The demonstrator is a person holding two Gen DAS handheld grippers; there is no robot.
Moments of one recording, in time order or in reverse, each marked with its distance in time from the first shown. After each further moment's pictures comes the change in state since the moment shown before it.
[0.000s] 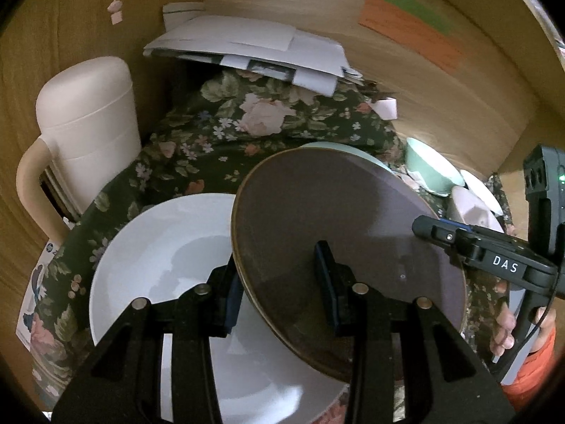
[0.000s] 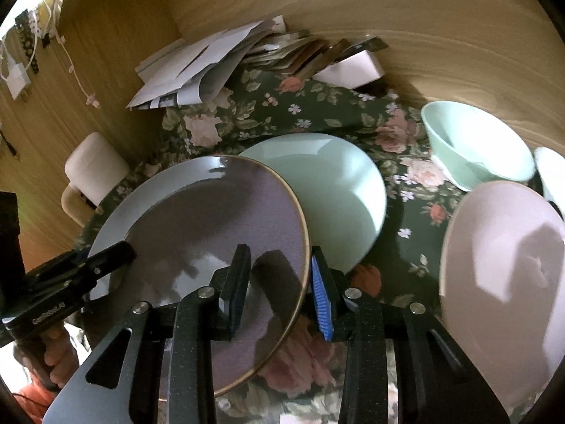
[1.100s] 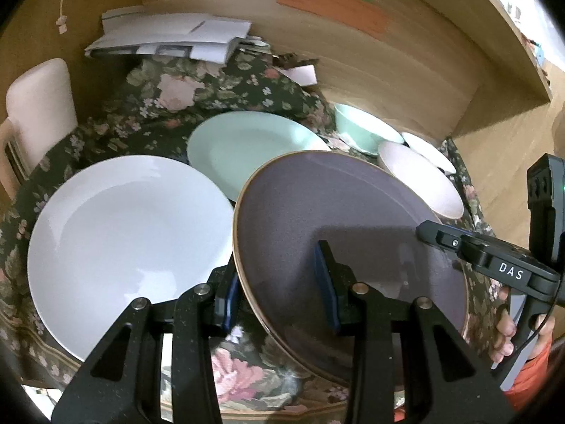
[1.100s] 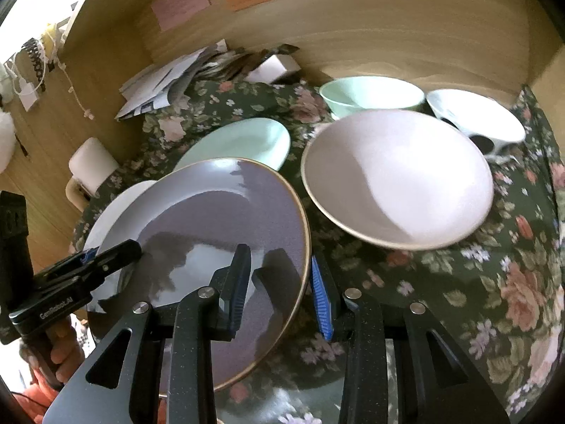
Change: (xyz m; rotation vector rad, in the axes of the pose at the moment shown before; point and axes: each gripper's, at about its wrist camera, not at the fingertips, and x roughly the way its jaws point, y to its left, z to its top) left arm -0.014 -0.074 -0.046 0.087 0.023 -0.119; right arm -0.073 -0.041 -0.073 0.117 -0.059 -0.091
